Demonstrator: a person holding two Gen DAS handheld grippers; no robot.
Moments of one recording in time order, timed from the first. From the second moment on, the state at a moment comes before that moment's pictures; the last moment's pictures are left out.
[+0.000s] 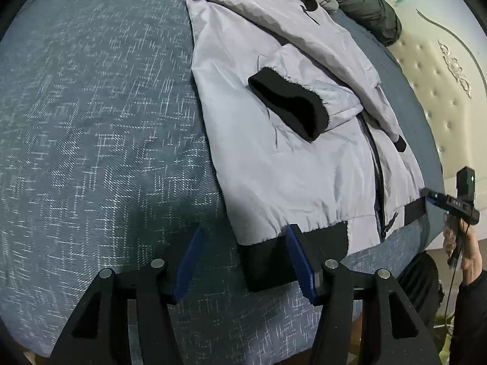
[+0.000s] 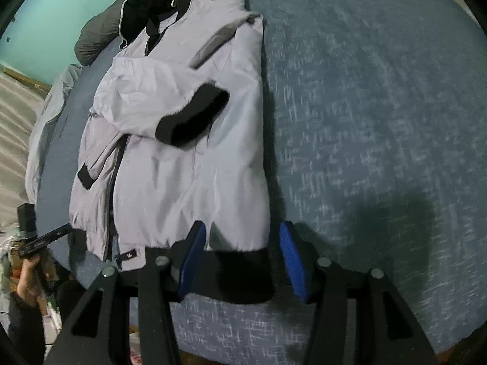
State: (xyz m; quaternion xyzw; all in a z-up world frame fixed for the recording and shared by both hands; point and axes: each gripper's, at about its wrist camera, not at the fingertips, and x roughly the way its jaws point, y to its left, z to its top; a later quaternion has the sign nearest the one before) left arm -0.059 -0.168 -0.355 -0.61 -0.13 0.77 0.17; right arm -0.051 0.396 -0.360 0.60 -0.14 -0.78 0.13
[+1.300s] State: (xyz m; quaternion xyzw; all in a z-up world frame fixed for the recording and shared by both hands) left arm -0.028 -0.160 -0.296 -0.56 -0.11 0.79 0.22; right arm -0.024 0.375 -0.331 0.55 -0.16 -0.80 0.19
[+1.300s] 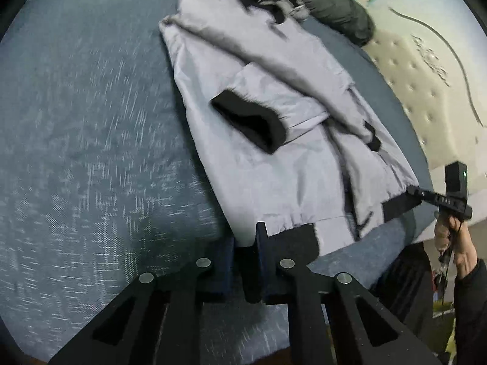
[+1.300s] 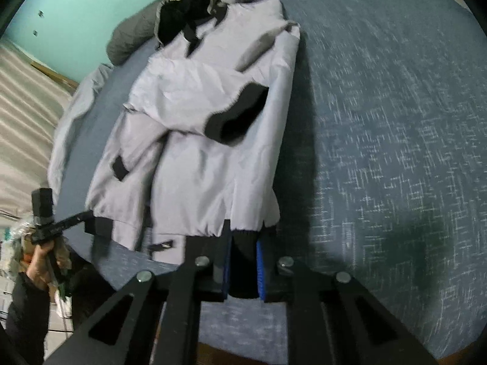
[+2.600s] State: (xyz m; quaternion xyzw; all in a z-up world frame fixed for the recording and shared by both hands) left arm -0.009 -0.143 -0.137 -0.47 -0.01 0.83 0.29; right arm 0.035 0.337 -0.157 0.44 -0.13 -0.83 0.32
